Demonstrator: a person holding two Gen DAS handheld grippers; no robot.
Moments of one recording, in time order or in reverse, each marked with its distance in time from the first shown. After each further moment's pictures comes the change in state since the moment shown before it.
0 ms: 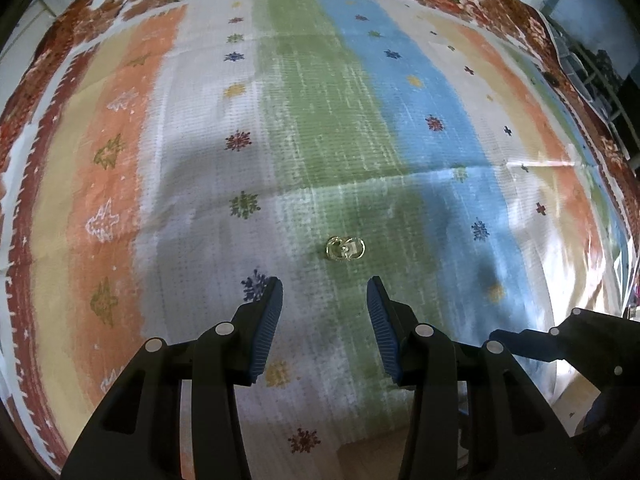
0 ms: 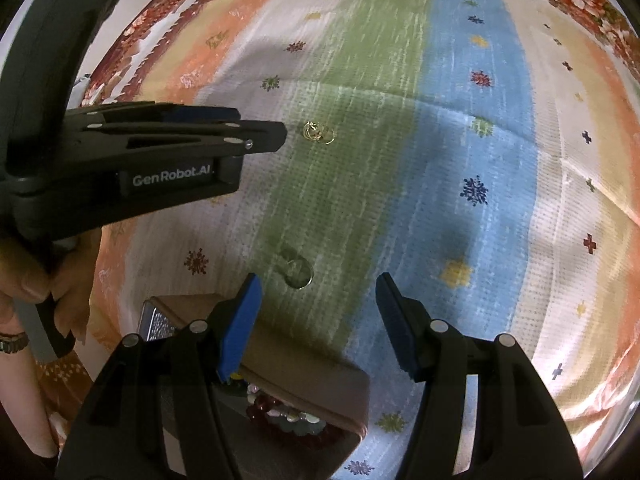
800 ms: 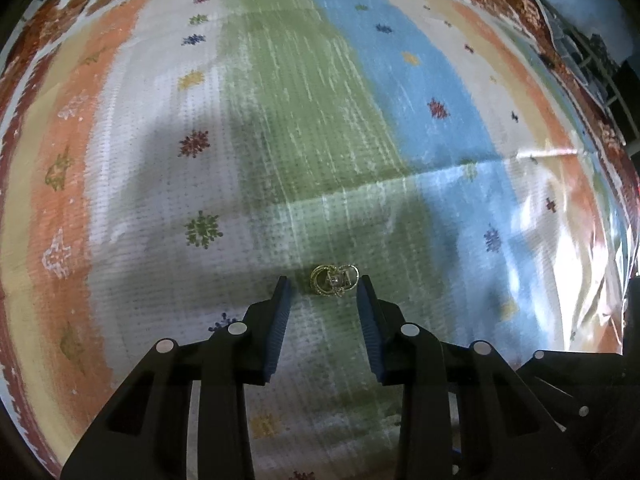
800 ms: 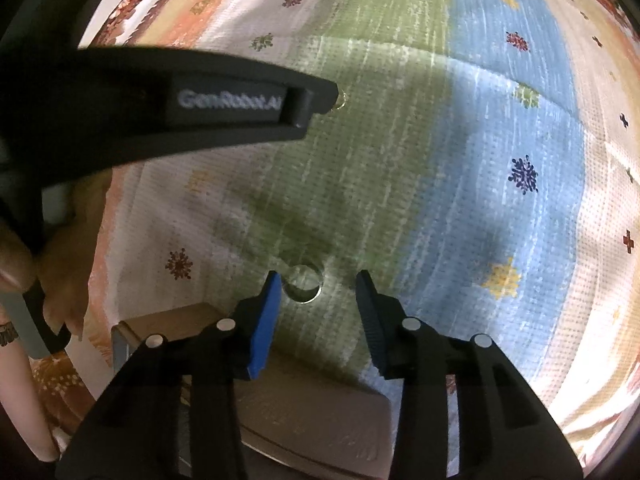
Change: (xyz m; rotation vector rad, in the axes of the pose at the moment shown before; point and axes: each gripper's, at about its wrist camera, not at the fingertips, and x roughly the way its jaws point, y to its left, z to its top) left arm 0.043 -0.003 0.022 0.043 0.077 -0.049; right arm 0.046 0.003 0.013 0.020 0.099 0.021
